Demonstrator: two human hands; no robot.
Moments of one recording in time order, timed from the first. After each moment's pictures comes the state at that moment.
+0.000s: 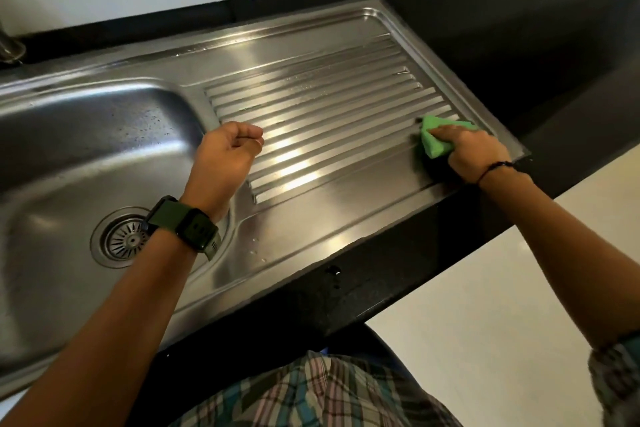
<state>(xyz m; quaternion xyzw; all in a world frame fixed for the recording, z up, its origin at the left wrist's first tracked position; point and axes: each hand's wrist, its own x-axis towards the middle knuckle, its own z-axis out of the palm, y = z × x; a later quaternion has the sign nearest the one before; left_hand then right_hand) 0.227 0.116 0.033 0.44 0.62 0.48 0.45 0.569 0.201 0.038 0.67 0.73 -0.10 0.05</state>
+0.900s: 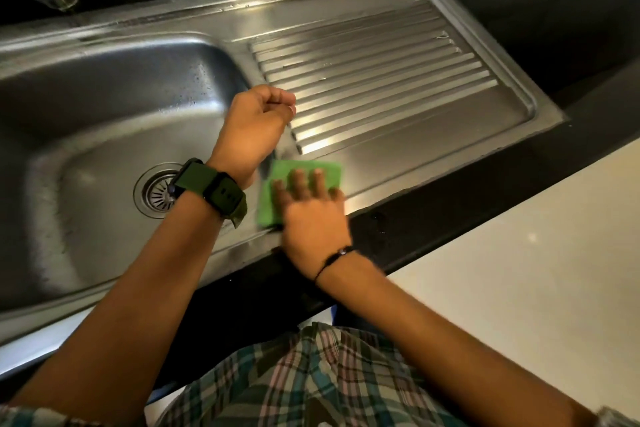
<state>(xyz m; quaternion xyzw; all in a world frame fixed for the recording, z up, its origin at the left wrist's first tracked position) 0.209 0.077 0.045 0.44 0.61 0.48 0.45 0.318 0.003 0.020 0.53 0.83 -0.17 0.07</state>
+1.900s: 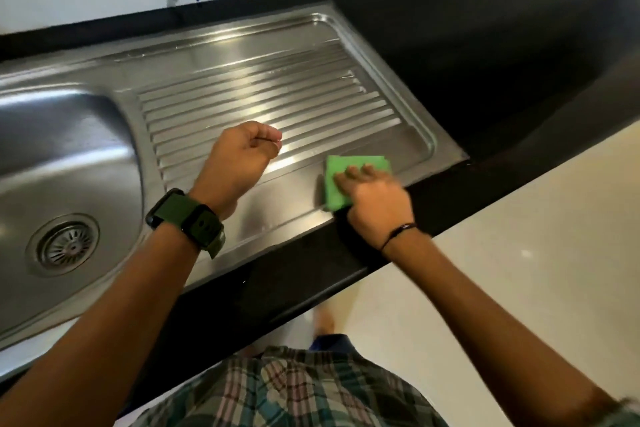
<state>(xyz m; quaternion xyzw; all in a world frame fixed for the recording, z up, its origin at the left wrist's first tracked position) 0.358 0.134 0.057 0.49 0.63 0.42 0.43 0.554 0.134 0.021 0.55 0.83 -0.07 0.03</state>
